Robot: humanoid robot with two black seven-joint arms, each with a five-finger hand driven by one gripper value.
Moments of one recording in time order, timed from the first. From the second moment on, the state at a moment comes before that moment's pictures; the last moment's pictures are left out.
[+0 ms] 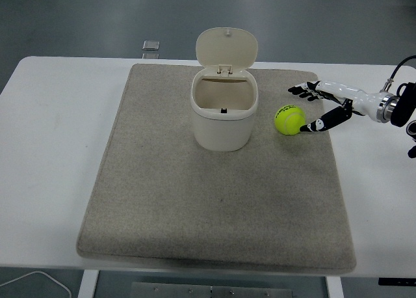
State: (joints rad) left arm 0.06 0.00 -0.04 -0.12 0.00 -0.12 -0.03; right arm 1.04 -0.54 0.18 0.89 -1.04 0.19 0.30
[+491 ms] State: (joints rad) left arm 0.06 0.00 -0.04 -0.12 0.00 -0.12 -0.03; right arm 1.02 -0.47 0.18 0.85 -1.05 0.18 0.30
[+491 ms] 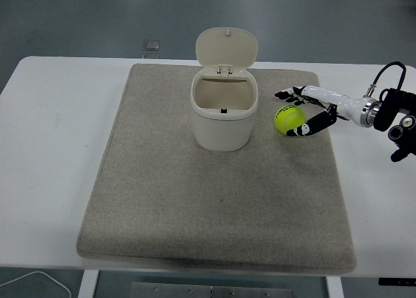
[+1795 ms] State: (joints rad) left arm 0.06 0.00 -0.04 -0.12 0.00 -0.12 -0.03; right arm 1.02 -0.44 0.18 0.83 -1.05 0.19 0.30
